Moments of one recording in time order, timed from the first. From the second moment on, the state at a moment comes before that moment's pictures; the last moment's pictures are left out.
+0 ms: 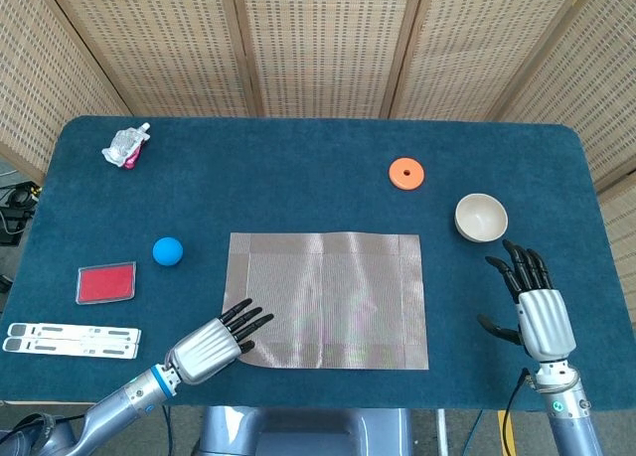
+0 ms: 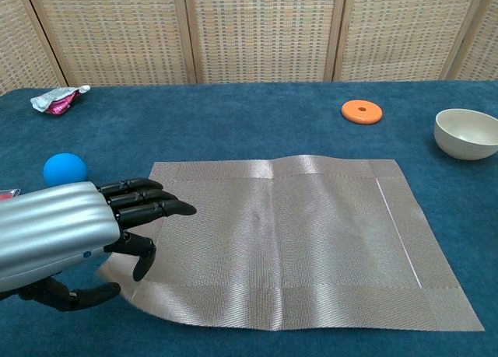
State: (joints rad) left arm -0.59 -1.45 0.22 -1.58 1.77 1.16 0.40; right arm 0.18 -1.31 0.08 -1.54 -1.59 1.53 0.09
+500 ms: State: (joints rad) left arm -0.40 -1.40 0.20 -1.64 1.76 1.41 0.40; right arm 0.18 -1.28 0.10 -1.56 -1.51 1.48 0.07
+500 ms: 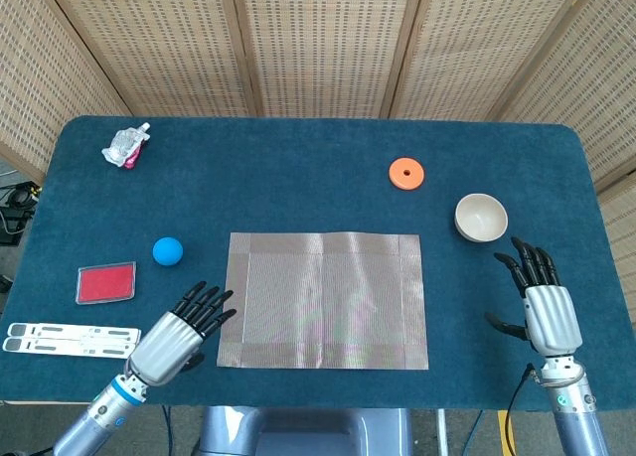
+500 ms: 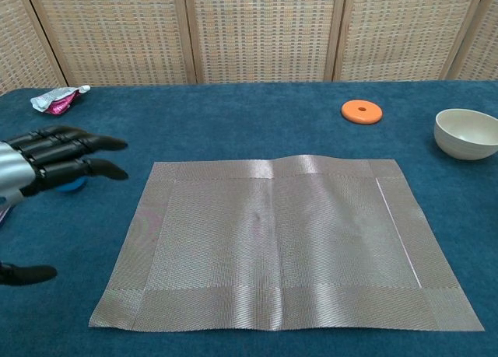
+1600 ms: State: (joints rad) left arm -0.32 -1.30 0.02 -1.67 1.56 1.41 0.32; right arm 0.50 -1.60 0.30 -0.93 -1.15 1.03 -0.02
